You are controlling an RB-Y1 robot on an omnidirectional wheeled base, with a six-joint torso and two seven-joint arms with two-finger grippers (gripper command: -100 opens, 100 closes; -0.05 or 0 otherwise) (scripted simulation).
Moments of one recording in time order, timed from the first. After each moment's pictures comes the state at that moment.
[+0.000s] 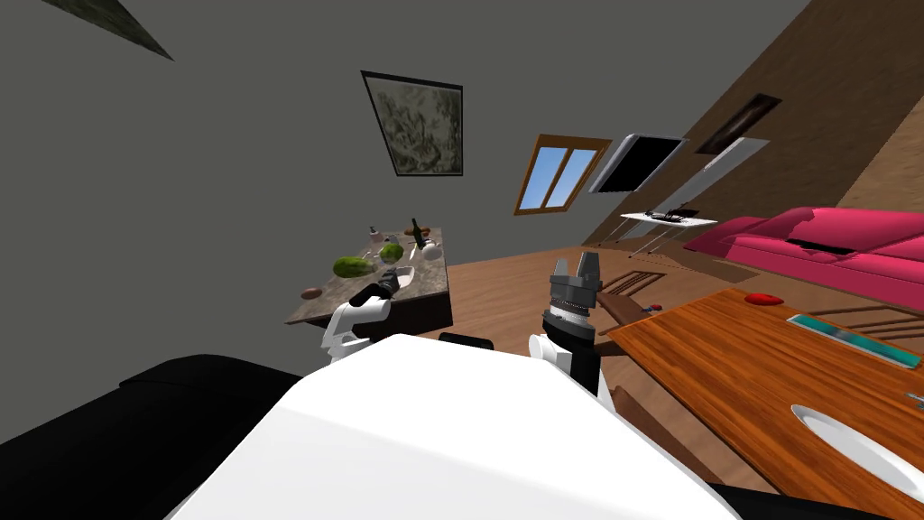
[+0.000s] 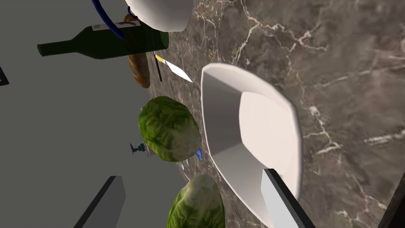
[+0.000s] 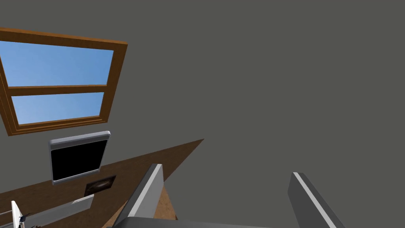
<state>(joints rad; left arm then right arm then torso) 0.35 0.16 0.30 -2.28 0.06 0.86 0.14 0.54 0.02 0.02 -2.36 -0.01 -0.49 0.16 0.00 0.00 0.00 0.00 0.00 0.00</state>
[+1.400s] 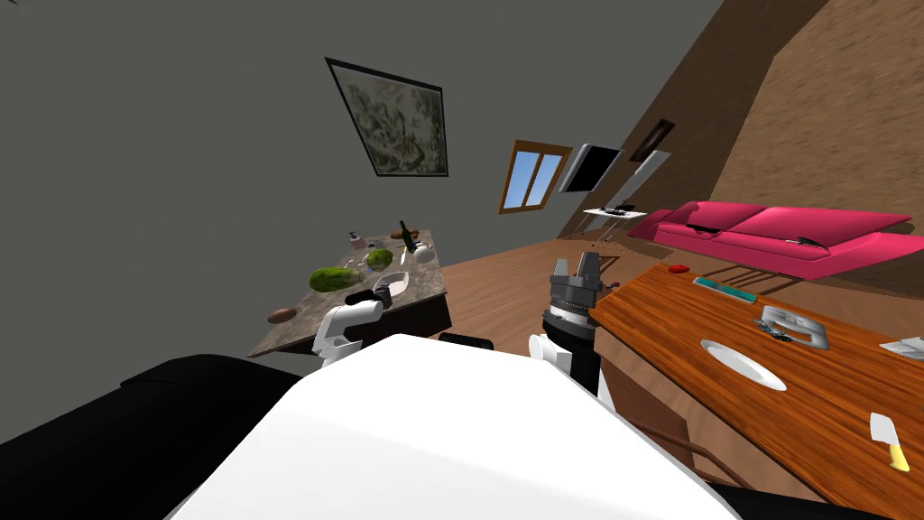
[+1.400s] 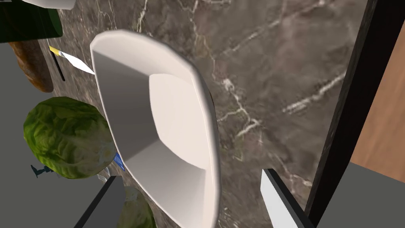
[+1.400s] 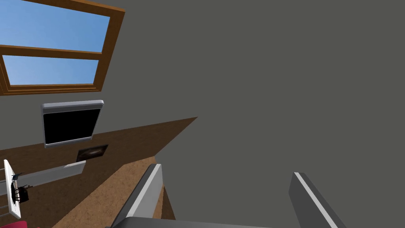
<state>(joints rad) 0.36 0.18 0.40 -2.20 0.11 1.14 0.19 0.54 0.02 0.02 -2.36 -0.01 -0.49 0.16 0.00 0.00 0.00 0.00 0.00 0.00</state>
